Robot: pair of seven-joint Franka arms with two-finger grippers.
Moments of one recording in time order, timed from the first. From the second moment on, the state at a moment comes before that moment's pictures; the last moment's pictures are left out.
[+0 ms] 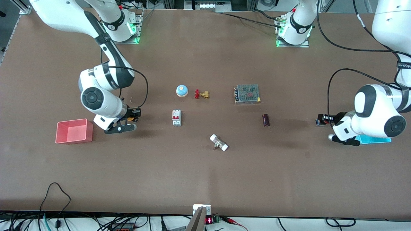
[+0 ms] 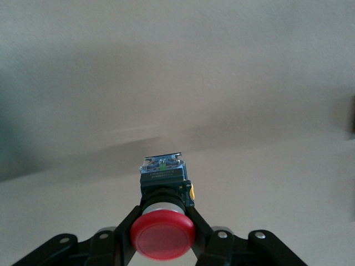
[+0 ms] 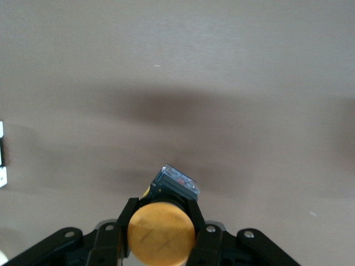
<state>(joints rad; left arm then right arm) 0.24 0.52 -0.18 -1.73 0.06 1.87 0.21 0.06 0.48 0.26 -1.90 -0.12 2.26 0.22</state>
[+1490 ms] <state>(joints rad) 0.24 0.51 -0.18 -1.86 0.05 2.06 0.01 0.01 0.42 0.26 -1.82 -0.12 2.20 0.21</state>
